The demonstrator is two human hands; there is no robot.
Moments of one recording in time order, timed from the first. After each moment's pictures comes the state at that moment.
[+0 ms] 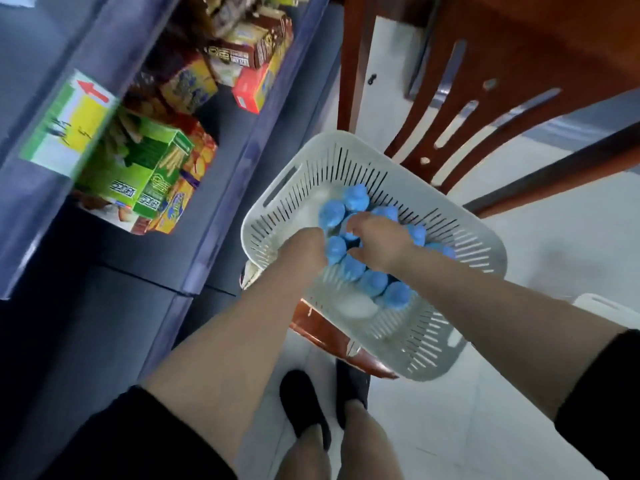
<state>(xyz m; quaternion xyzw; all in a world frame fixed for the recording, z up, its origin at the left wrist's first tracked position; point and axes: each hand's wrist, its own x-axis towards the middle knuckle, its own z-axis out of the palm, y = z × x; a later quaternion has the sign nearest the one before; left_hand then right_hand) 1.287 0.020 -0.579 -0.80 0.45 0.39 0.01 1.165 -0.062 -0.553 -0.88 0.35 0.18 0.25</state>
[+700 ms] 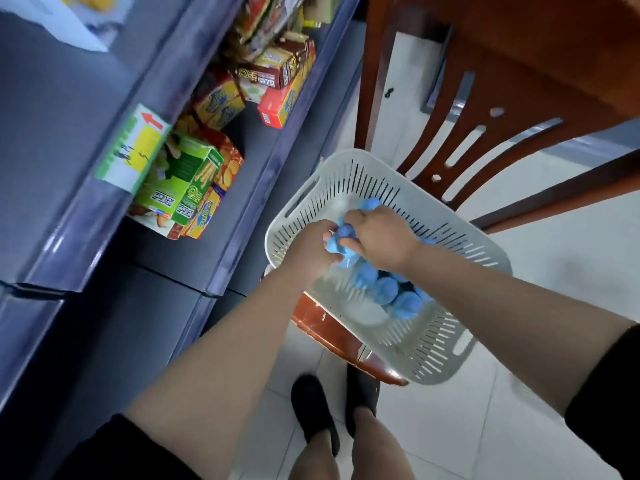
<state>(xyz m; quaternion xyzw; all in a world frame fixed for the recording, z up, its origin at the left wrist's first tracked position) 1.296 0.027 -0.545 -0.81 0.39 0.41 -0.19 1.185 -0.065 -0.519 -0.96 0.22 0.11 0.12</state>
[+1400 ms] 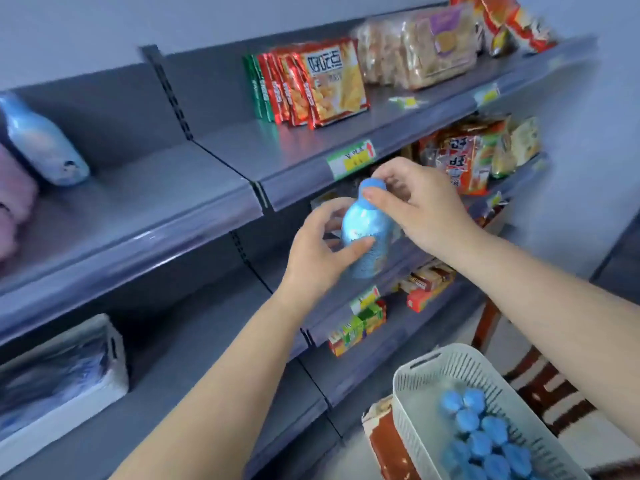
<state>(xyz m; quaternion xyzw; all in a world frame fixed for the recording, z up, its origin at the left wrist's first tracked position) 1.333 0.191 -0.113 -0.73 0.37 0.03 -0.58 1.271 0.046 -0.074 -0.86 0.00 -0.33 0.38</state>
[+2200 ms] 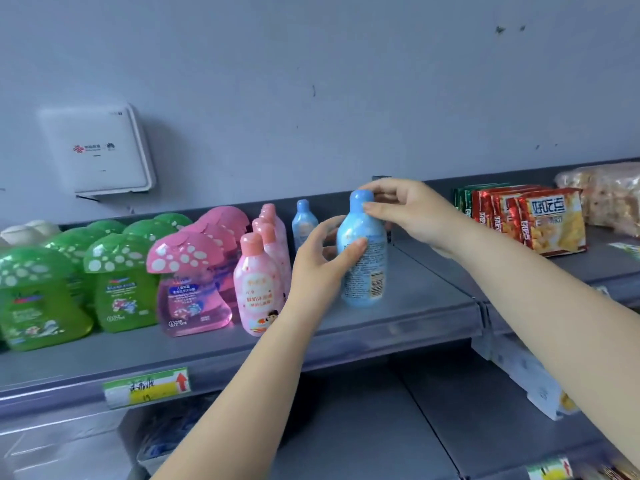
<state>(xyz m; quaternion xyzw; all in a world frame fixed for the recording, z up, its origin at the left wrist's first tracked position) 1.393 0.419 0.017 -0.69 0.24 -0.21 -0.64 1.411 0.264 0.078 -0.78 -0.29 -0.14 0.53</state>
